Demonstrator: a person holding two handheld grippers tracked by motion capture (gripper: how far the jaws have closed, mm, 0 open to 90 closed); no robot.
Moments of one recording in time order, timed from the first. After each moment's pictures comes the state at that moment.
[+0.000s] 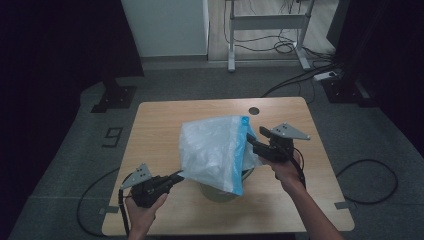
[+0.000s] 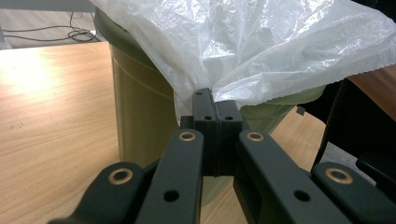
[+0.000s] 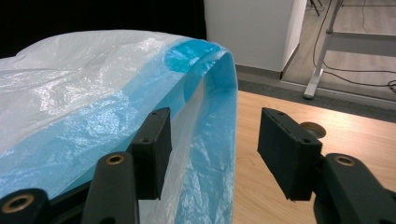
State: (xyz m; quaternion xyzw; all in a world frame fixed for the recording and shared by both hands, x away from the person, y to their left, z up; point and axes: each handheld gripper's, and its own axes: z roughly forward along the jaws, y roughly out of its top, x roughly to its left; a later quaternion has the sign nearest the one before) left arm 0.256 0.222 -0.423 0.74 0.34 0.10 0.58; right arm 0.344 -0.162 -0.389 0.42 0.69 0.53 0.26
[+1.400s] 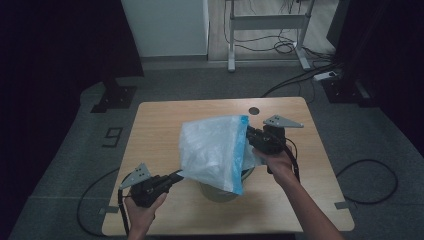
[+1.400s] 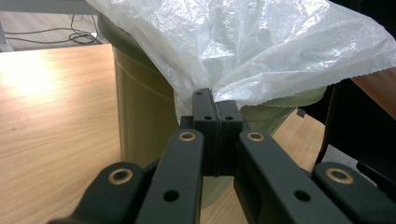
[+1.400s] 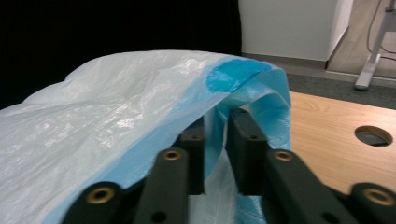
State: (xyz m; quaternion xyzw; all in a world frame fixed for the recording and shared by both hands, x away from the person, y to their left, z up) left arm 0.256 0.223 -0.422 0.73 0.34 0.10 0.58; right arm 0.365 -0.148 -0.381 0.41 0.70 0.56 0.18
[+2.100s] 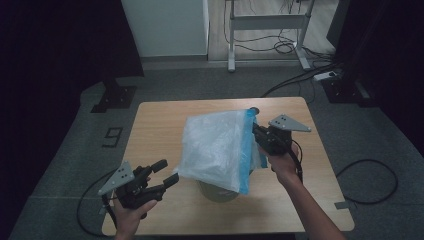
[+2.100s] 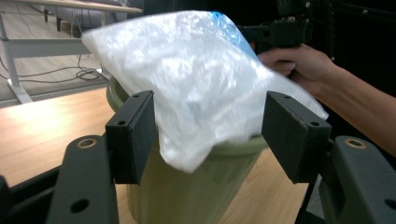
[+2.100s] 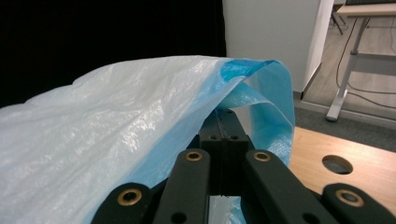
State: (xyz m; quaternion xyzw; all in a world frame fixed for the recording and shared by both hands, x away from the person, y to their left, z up) left arm 0.240 0.237 -0.374 0.71 0.30 0.14 0.62; right arm 0.349 -0.155 -0.363 0.39 0.68 0.57 0.25
